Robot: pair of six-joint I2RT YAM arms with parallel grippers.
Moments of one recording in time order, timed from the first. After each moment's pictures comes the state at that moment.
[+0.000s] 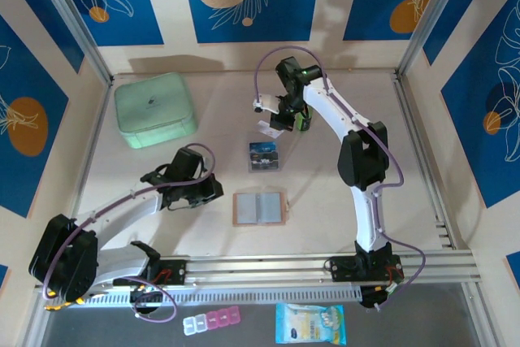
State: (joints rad) left arm -0.52 1.19 0.61 -0.42 0.36 -0.84; right arm 0.43 2.16 2.05 -1.20 -0.34 -0.95
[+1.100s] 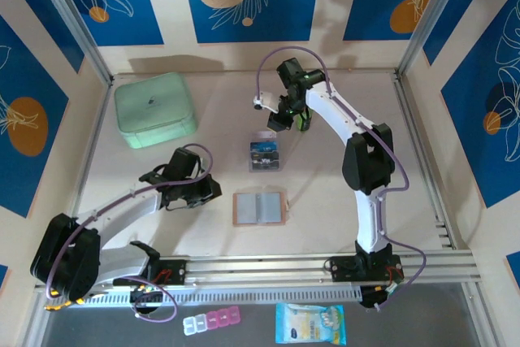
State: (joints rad) left arm -0.49 1.20 0.59 -0.41 0.39 -0.83; right arm 0.44 2.07 1.90 -1.04 -0.36 -0.77
